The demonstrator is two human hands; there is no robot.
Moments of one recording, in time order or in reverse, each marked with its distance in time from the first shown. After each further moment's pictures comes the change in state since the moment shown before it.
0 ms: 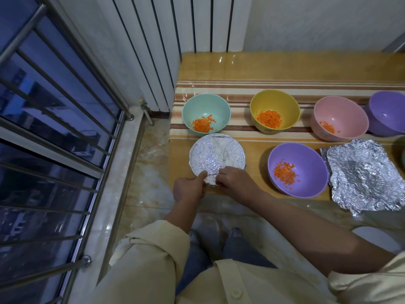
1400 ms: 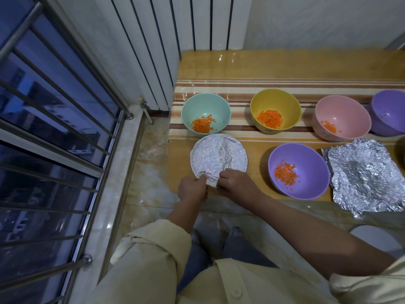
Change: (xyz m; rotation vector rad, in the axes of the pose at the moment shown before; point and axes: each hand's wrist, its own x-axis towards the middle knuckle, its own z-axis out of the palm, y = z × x) left_hand -0.006 0.007 0.005 0.101 -0.081 0.034; right_hand -0.006 0.006 0.005 -0.022 0.042 -0.067
